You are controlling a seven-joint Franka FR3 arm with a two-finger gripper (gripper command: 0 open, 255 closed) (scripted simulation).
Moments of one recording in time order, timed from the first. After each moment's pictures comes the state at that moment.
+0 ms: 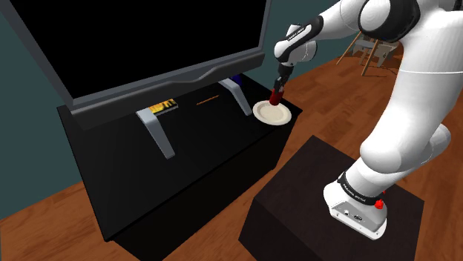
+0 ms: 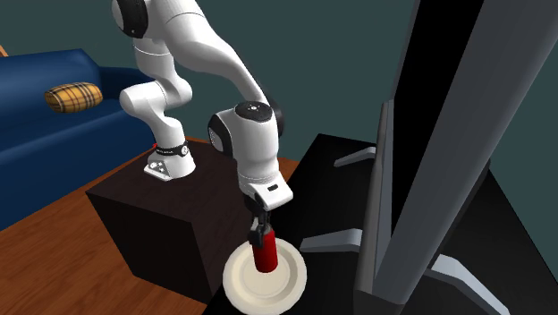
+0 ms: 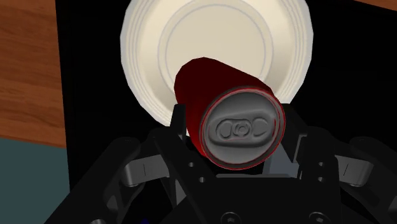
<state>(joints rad) -0.40 0.40 -0.12 -1.97 0.08 2.37 -0.70</state>
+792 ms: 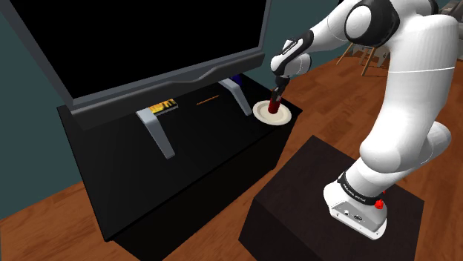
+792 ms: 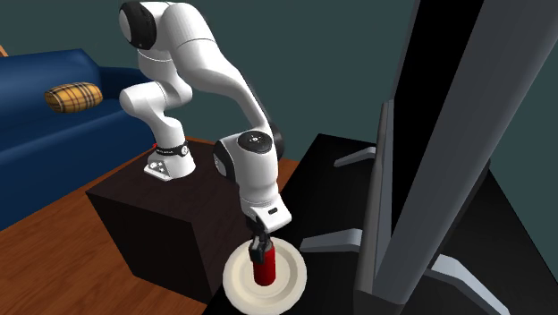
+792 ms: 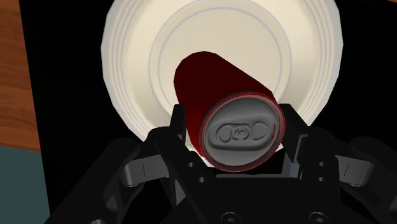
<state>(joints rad) -0.41 0.51 -0.11 -1.98 0.10 2.50 -0.71</state>
